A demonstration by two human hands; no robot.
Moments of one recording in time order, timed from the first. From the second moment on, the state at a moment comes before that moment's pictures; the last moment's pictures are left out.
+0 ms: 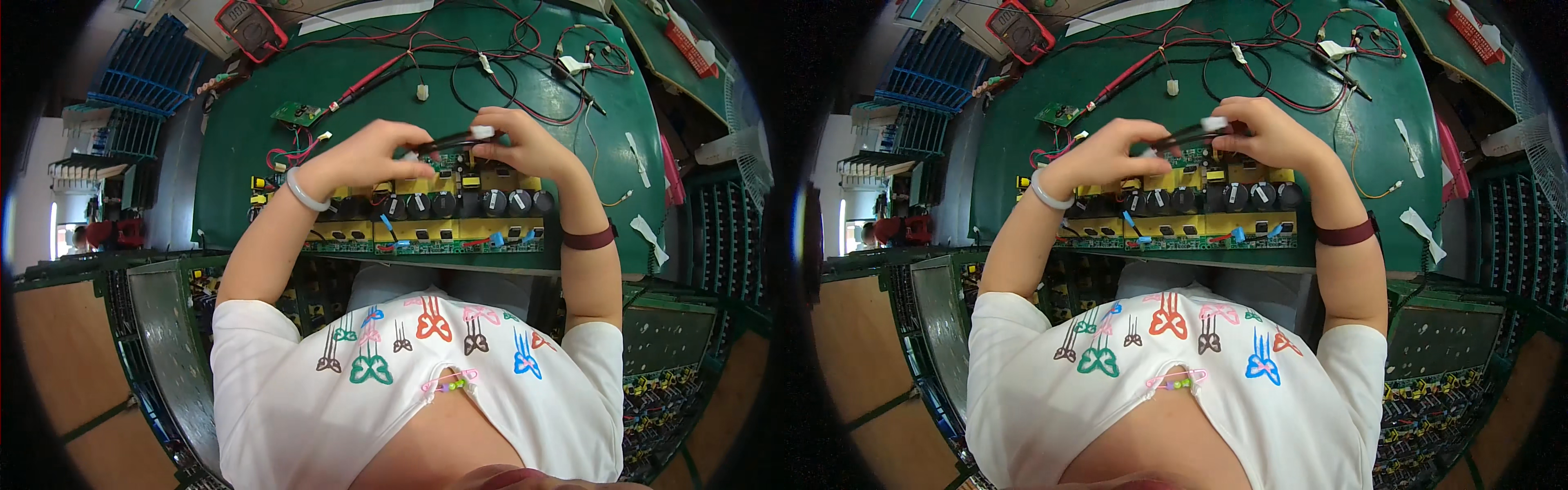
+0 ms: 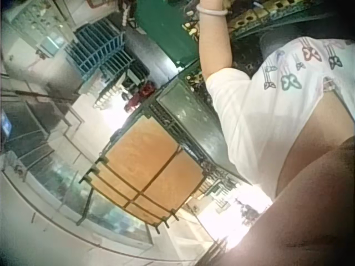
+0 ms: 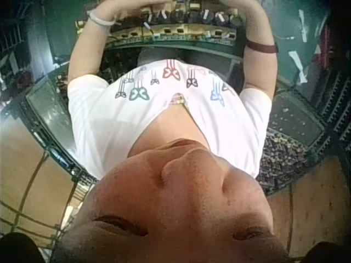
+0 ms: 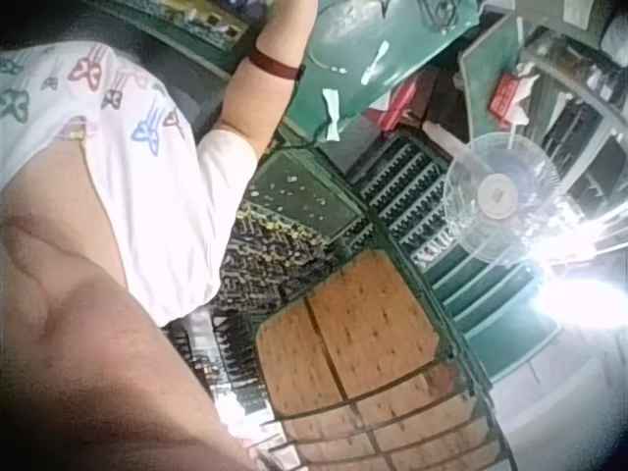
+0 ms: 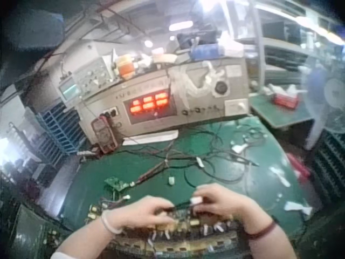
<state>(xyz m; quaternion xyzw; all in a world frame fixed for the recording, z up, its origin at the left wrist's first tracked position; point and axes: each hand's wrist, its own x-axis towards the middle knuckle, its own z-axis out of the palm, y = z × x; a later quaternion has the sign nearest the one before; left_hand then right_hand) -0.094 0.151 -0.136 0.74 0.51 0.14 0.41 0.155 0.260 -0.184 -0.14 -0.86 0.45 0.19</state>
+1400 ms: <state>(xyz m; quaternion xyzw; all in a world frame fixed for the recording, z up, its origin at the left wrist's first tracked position) -0.065 0.231 -0.149 0.41 0.33 0.51 0.68 0.149 0.267 -0.194 -0.22 -0.64 0.55 0.49</state>
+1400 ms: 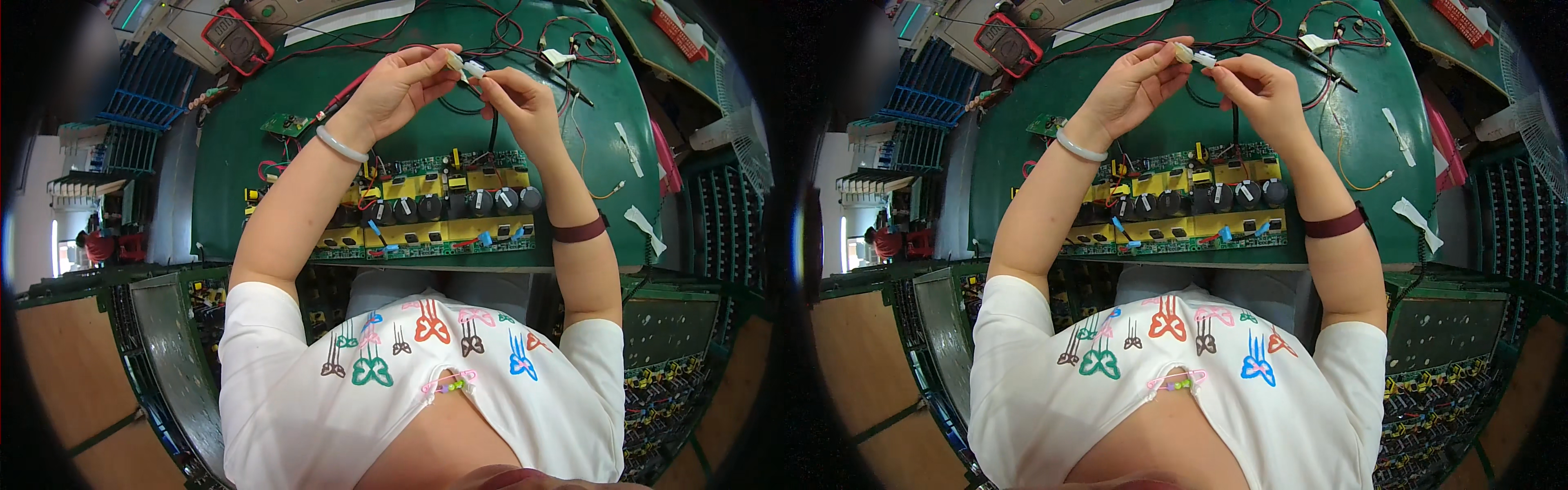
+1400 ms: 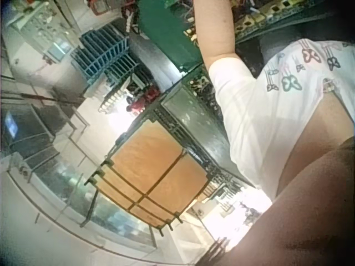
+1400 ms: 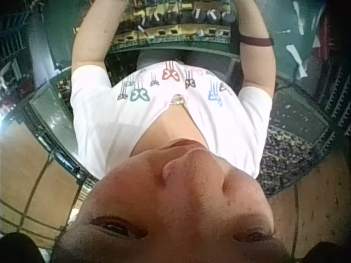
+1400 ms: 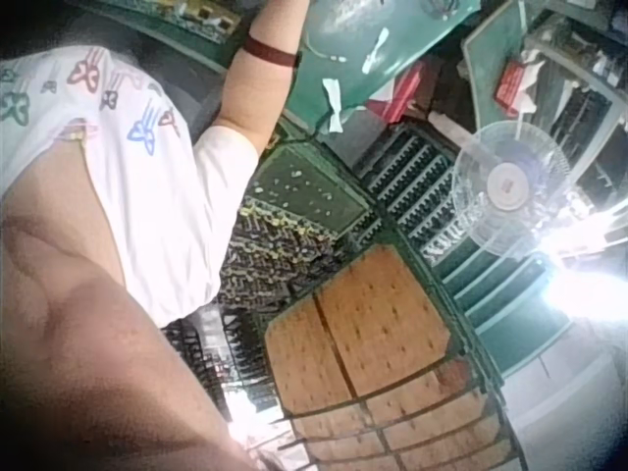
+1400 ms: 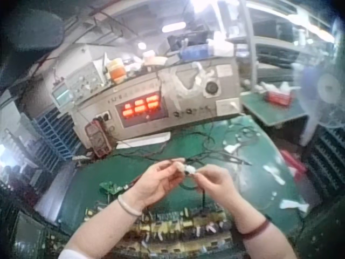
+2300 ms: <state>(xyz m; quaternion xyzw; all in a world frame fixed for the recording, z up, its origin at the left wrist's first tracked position) -0.047 0.230 -0.152 0.50 0.47 0.51 0.53 0.148 0.260 -0.189 -0.26 -0.77 0.20 0.55</state>
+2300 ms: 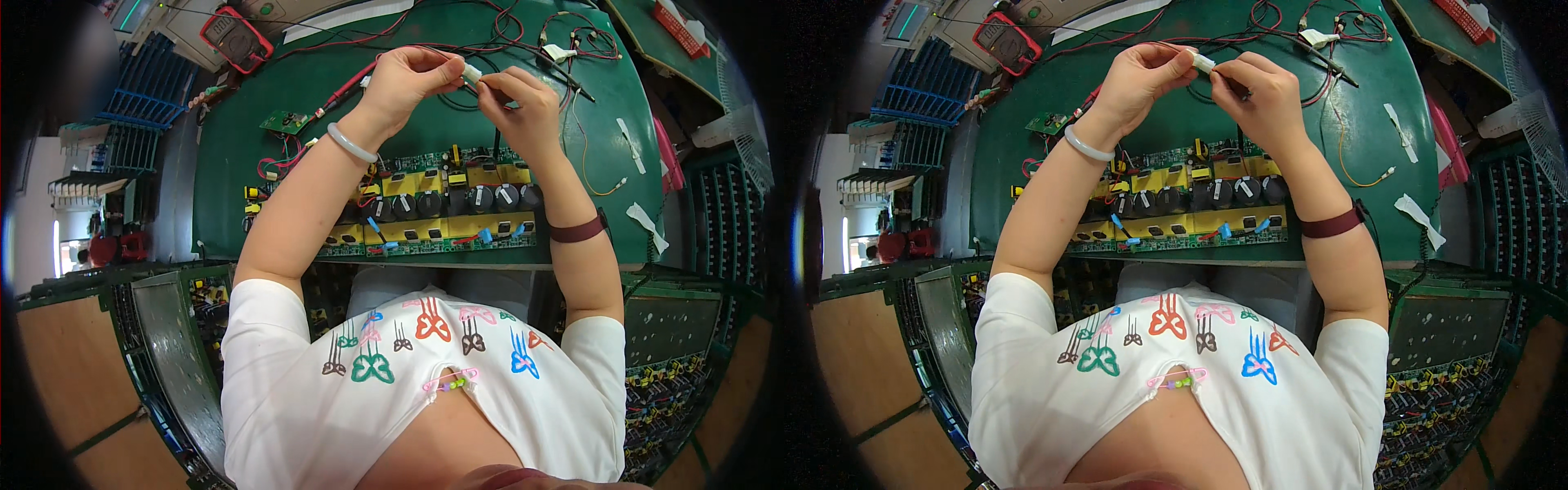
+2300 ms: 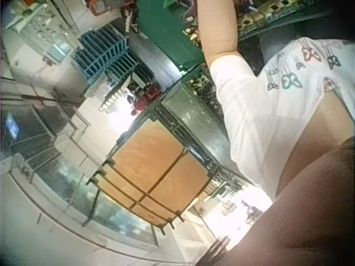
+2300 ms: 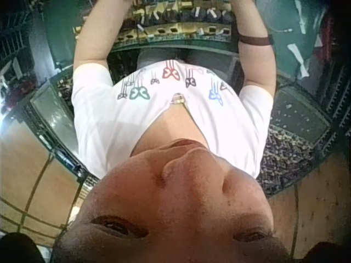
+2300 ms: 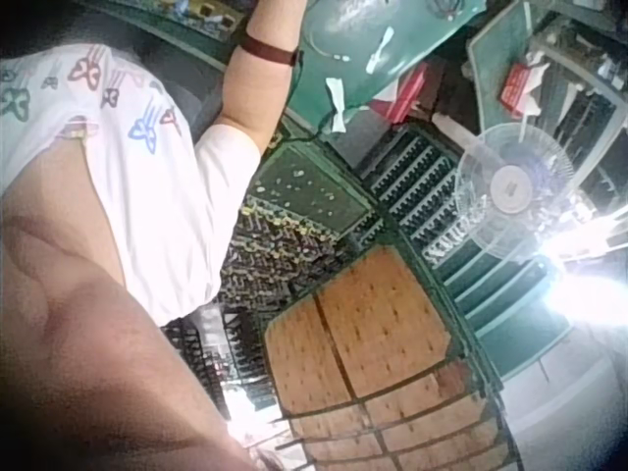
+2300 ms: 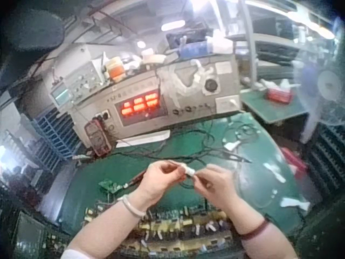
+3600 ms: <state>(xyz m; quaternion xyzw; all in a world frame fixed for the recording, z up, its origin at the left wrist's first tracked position) -0.200 0.109 -0.131 0.74 0.58 0.33 0.08 0.156 0.278 -0.204 -0.33 -0.72 0.45 0.40</state>
